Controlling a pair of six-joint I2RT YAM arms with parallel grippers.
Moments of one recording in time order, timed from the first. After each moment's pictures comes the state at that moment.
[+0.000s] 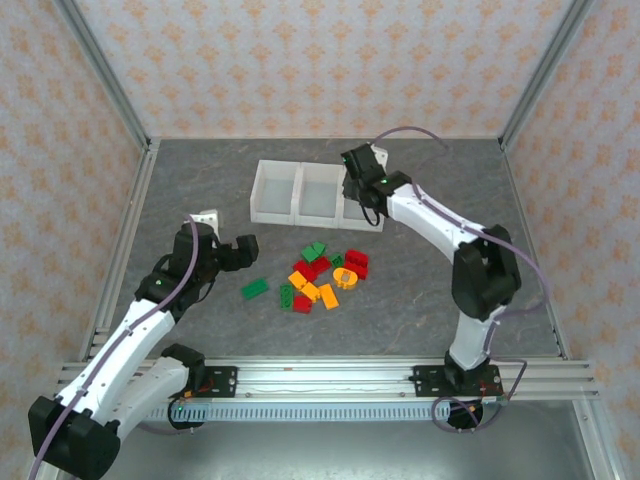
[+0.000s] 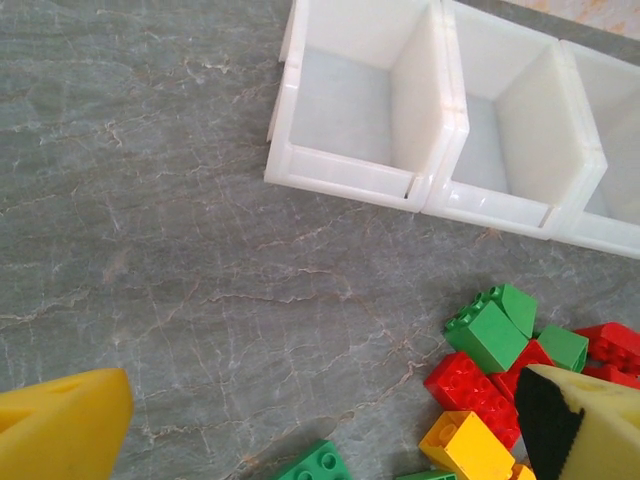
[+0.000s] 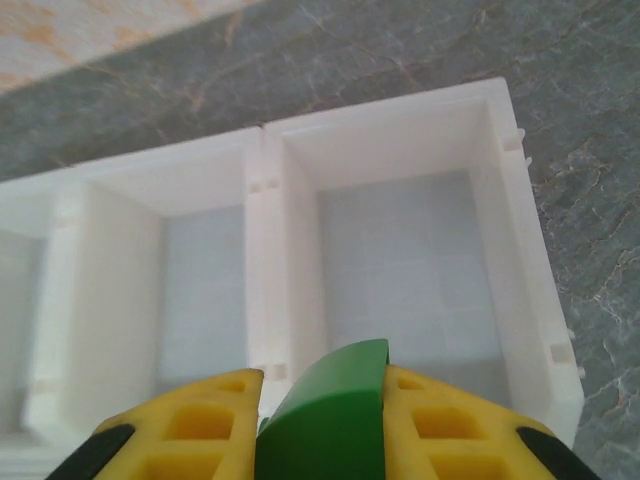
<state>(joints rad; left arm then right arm) -0.29 0.82 0.66 -0.48 -0.08 -0.44 0.55 1.84 1.52 -0.54 0.30 0.69</state>
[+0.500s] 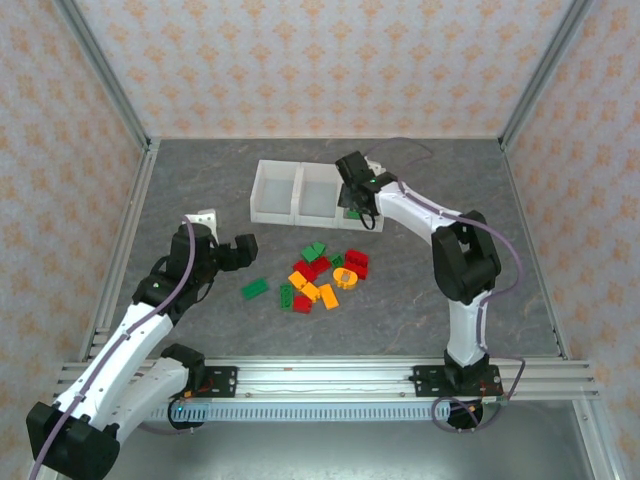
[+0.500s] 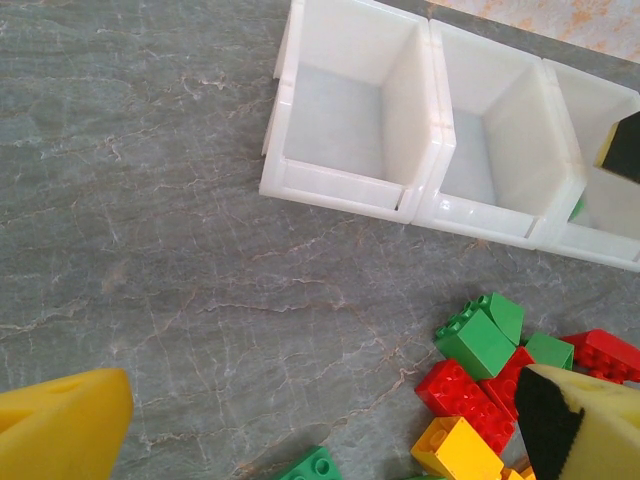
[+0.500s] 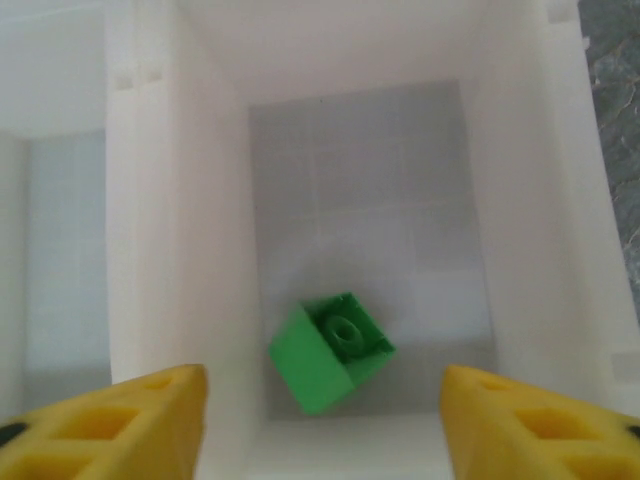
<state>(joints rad) -0.29 0.80 0.66 -0.48 -0.08 -0.44 0.54 1.98 1.56 -0.61 0.27 0.68</state>
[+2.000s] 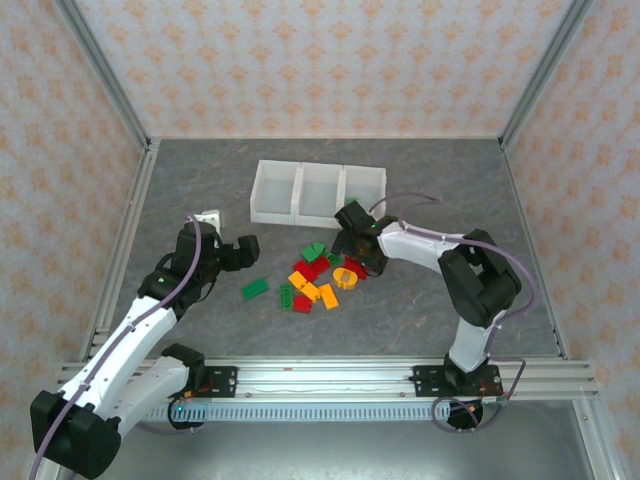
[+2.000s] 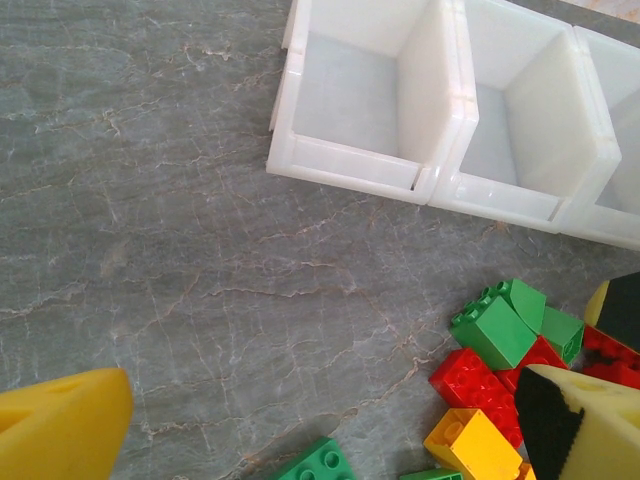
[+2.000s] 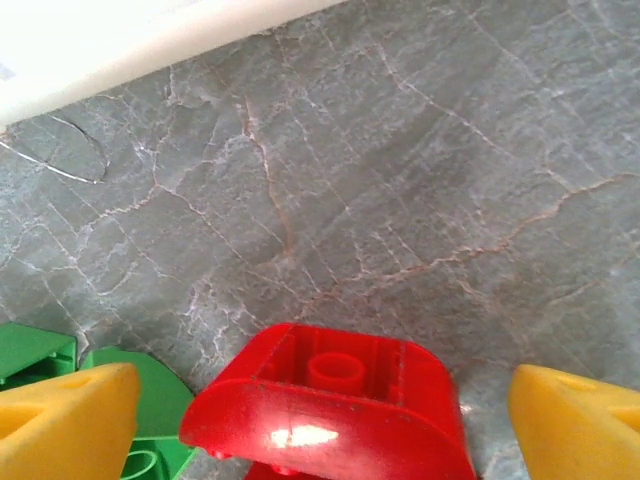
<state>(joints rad) -0.29 0.85 0.66 -0.48 -0.08 -0.44 0.65 1.79 1.12 -0.54 0.11 1.01</state>
